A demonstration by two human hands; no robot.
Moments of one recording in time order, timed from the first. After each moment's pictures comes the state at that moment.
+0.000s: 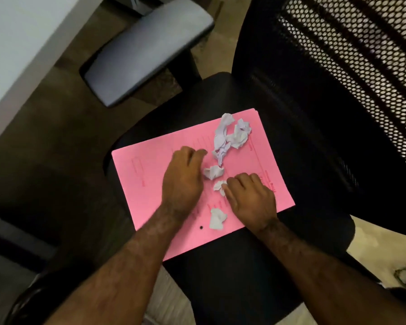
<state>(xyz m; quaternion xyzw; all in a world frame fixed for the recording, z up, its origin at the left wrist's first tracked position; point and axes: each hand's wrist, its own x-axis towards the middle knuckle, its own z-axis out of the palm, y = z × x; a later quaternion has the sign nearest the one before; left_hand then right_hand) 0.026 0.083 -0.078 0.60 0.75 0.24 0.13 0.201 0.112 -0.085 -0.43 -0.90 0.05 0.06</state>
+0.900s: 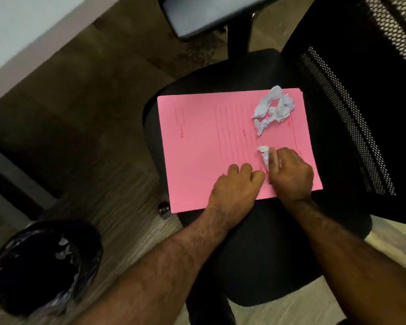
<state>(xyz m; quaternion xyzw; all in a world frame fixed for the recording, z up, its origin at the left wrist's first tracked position) 0.091 -0.001 -0.068 0.67 0.72 0.12 0.13 0.205 0.106 -0.089 -0.49 -0.85 0.06 0.16</state>
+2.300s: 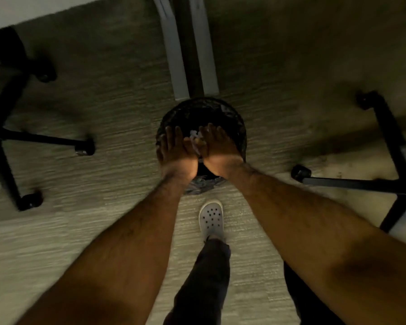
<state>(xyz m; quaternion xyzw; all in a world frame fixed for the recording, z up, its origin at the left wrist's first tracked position) -0.153 -0.541 -0.274 -0.07 0.96 0.16 0.20 -0.140 -0.418 -0.275 -0.06 -0.91 0.33 -0.26</state>
